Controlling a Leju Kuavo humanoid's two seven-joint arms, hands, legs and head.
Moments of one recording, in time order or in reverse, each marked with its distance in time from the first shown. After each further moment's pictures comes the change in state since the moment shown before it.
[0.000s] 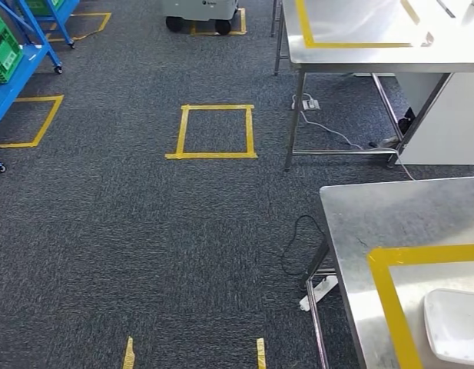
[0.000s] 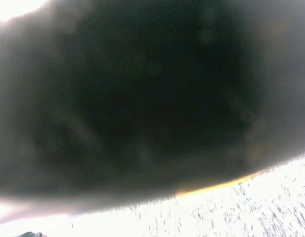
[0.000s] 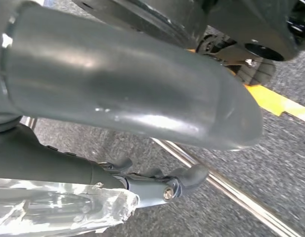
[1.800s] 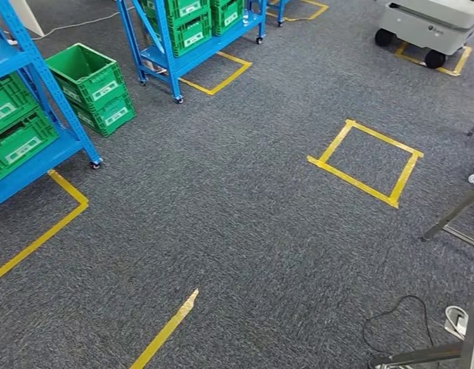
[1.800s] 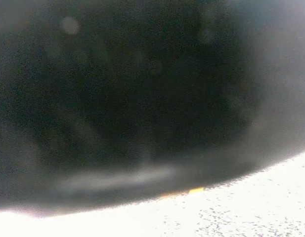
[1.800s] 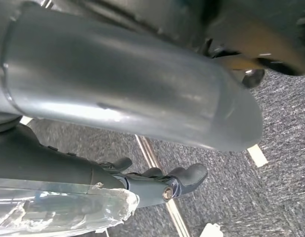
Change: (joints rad) left arm -0.029 -0.043 0.101 0.039 0.000 -0.034 -0.148; right arm 0.014 0.013 -0.113 -0.026 -0.012 0.034 -0.014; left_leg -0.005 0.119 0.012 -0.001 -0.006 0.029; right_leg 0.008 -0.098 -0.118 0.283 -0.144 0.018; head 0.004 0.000
